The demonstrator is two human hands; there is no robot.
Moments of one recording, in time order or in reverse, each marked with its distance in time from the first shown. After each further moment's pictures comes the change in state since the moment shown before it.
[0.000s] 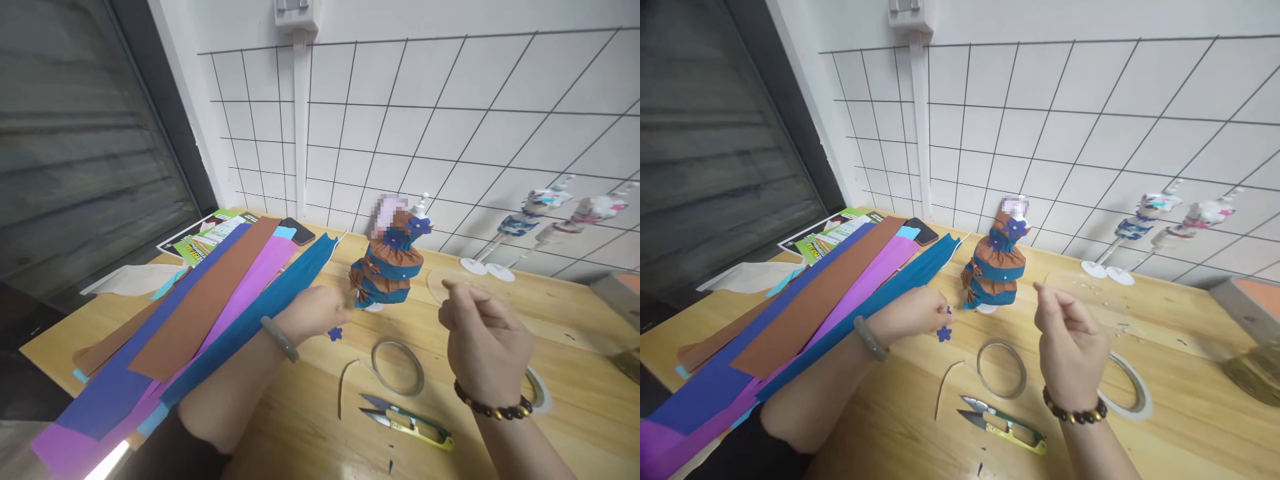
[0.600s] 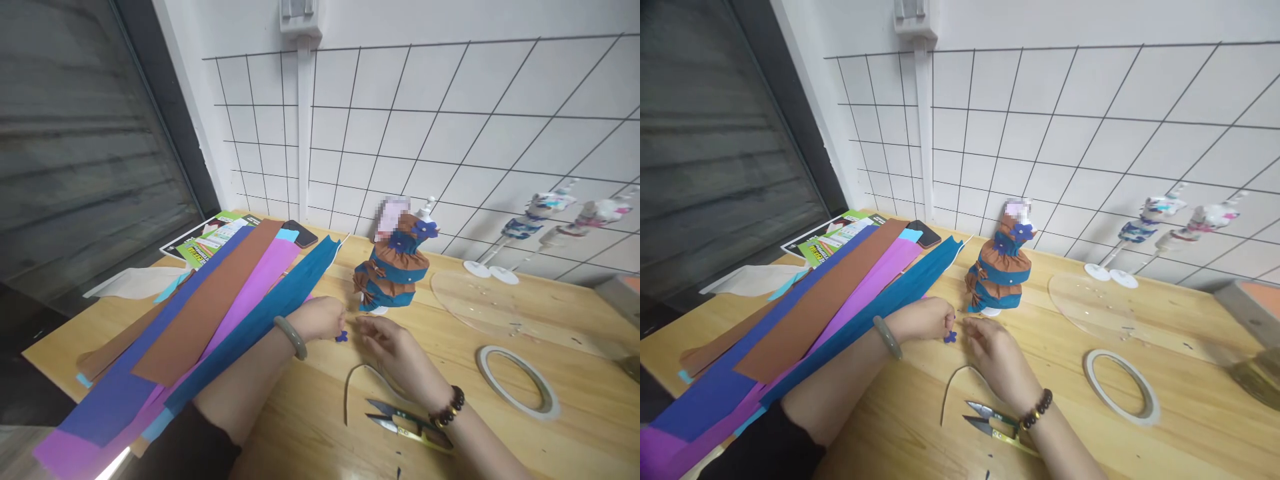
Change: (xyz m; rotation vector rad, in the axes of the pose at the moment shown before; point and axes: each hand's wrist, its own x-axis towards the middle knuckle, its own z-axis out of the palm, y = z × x) left_hand 0.016 -0.023 0.020 0.012 -0.137 0.043; right_hand -0.036 0.023 0.034 -0.260 -0.939 -0.062
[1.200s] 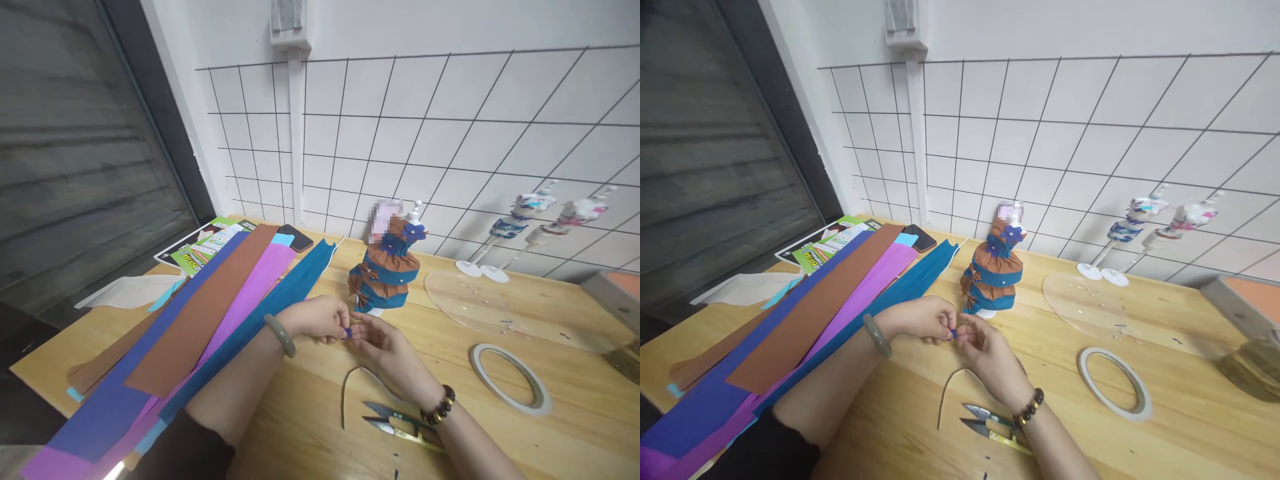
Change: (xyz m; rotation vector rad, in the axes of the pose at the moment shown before) left_hand 0.008 -0.006 -0.005 -0.330 -0.227 0.014; right_hand 0.003 0.003 0.012 0.472 -0.006 0.103
